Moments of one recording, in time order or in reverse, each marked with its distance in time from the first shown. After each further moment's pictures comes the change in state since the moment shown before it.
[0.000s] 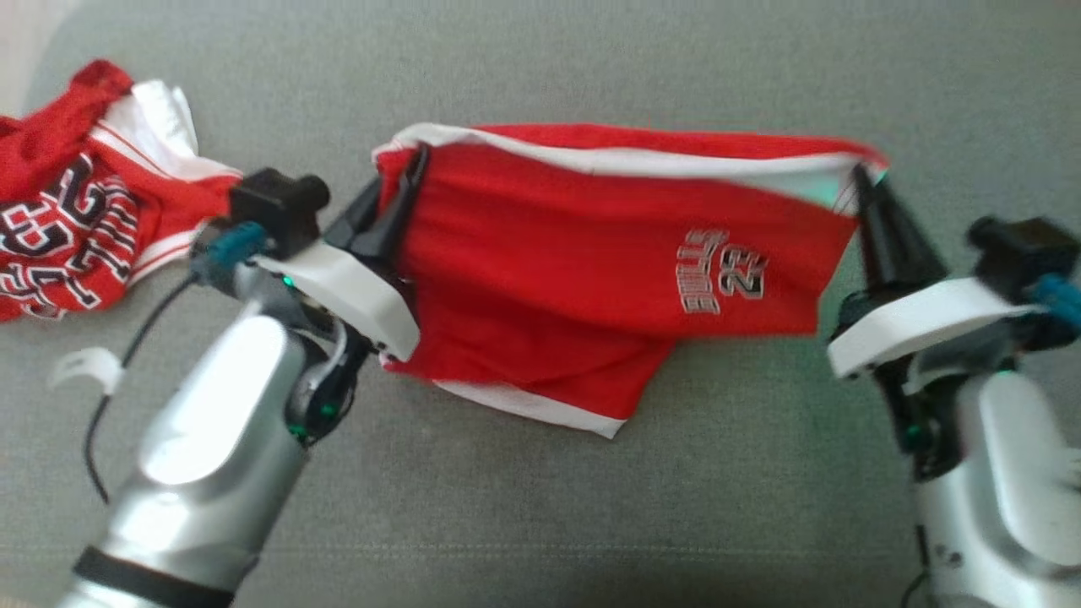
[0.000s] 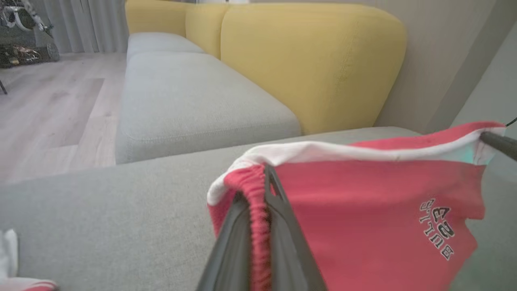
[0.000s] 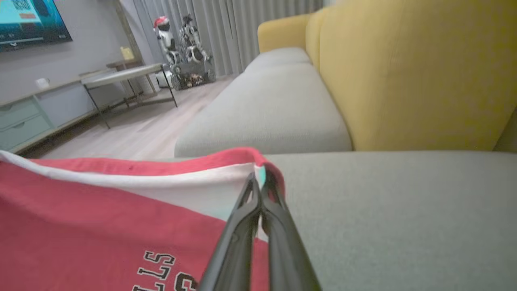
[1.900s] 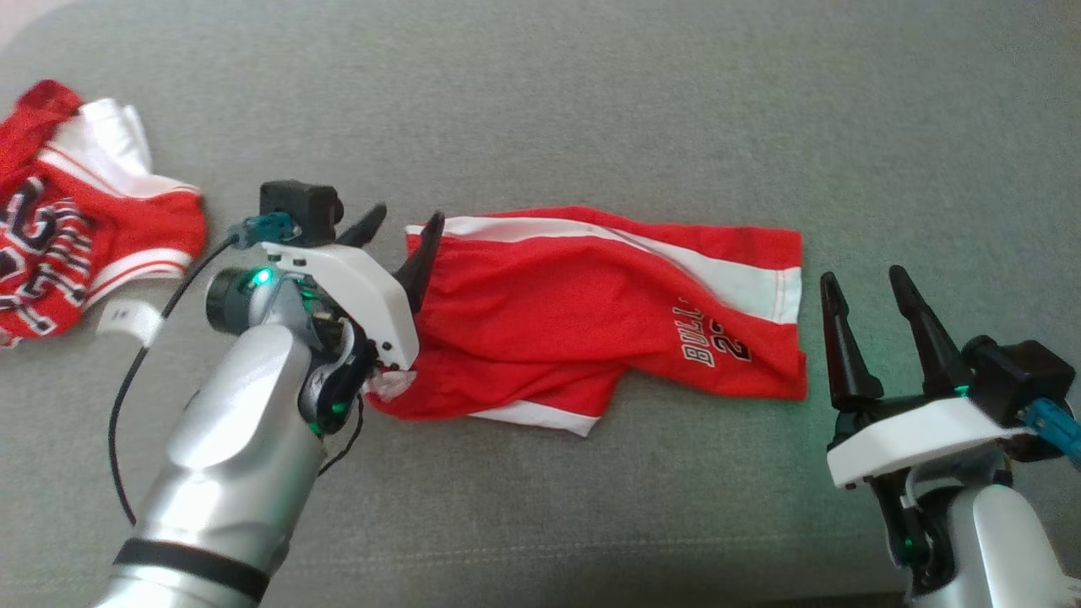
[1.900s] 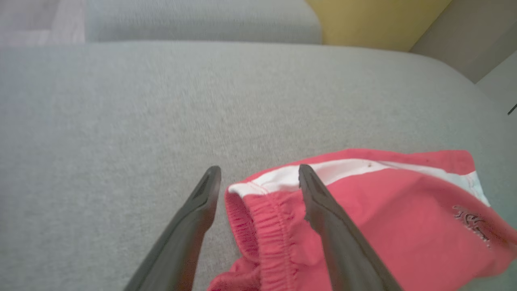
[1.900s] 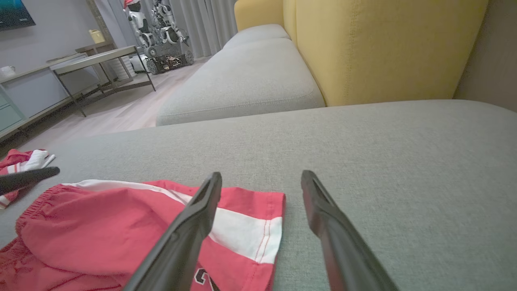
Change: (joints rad) left arm -0.021 -0.097 0.080 0.233 -0.007 -0.007 0.212; right arm 0.246 0.017 0.003 -0.128 -0.010 0.000 -0.059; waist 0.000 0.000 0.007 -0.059
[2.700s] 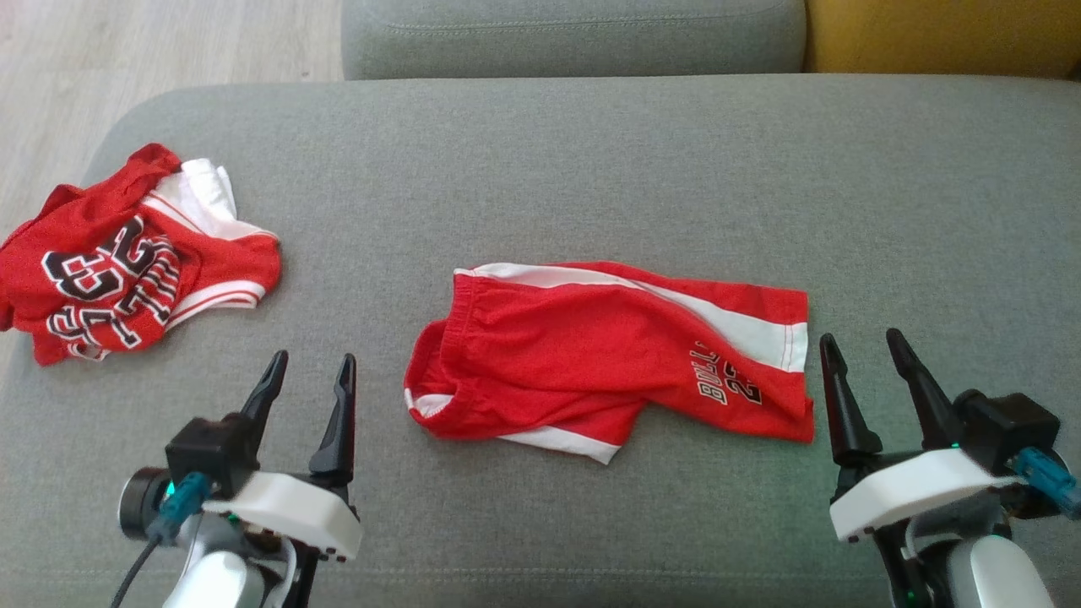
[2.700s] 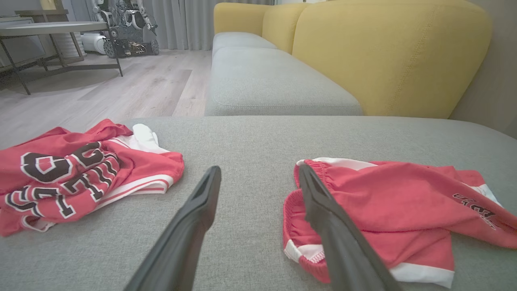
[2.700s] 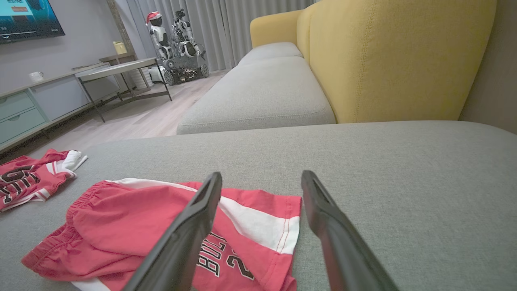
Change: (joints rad) left arm 0.563 0.148 0.101 -0.498 0.134 0.234 -0.277; right arm 0.095 0.000 -0.009 0.021 -0.009 0.000 -0.006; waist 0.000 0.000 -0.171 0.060
